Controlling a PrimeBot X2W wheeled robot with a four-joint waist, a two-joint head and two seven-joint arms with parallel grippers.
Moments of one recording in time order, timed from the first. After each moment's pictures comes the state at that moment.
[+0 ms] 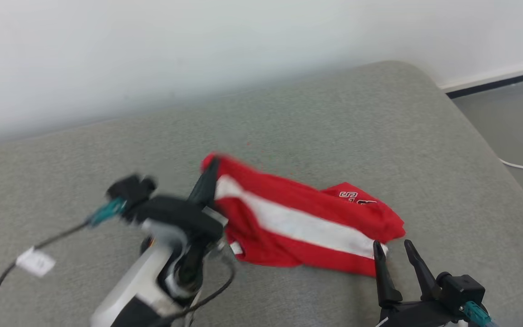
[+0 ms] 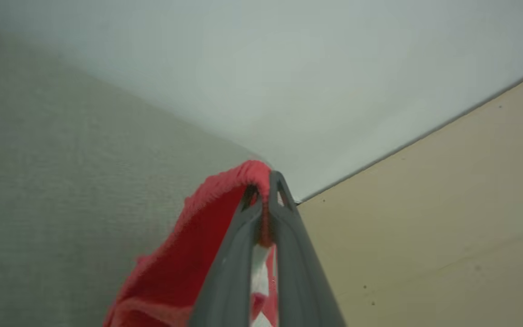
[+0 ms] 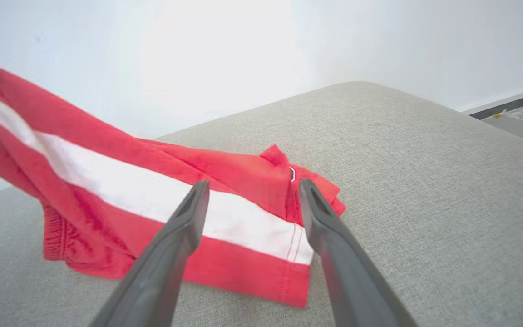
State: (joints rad) left arm -0.70 0.12 -0.66 0.54 -1.39 -0.02 -0.21; right arm -0.08 -0.05 0.03 0.33 0.23 0.13 -0.26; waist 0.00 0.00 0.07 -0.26
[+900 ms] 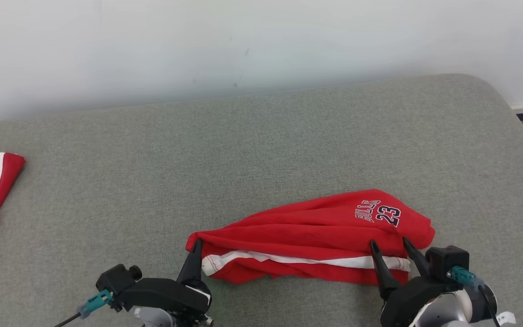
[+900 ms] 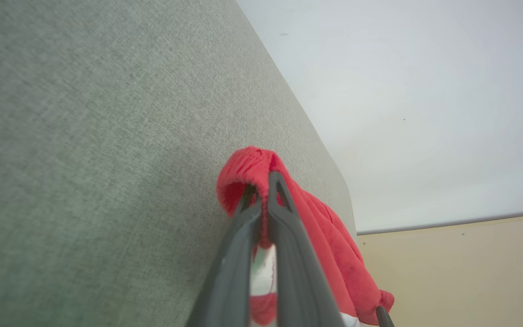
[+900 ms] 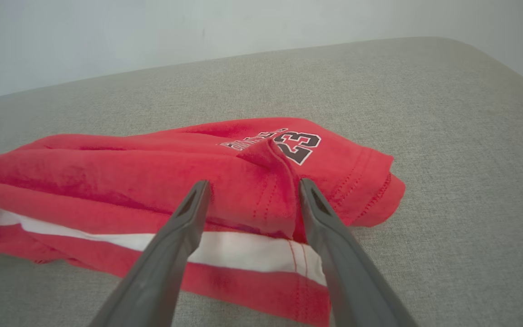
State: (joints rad) left arm -0.33 0.16 -0.56 0.46 -1.47 -0.02 -0.25; right arm -0.11 -0.05 -0.03 0.27 0.10 0.13 0.06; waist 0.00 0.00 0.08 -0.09
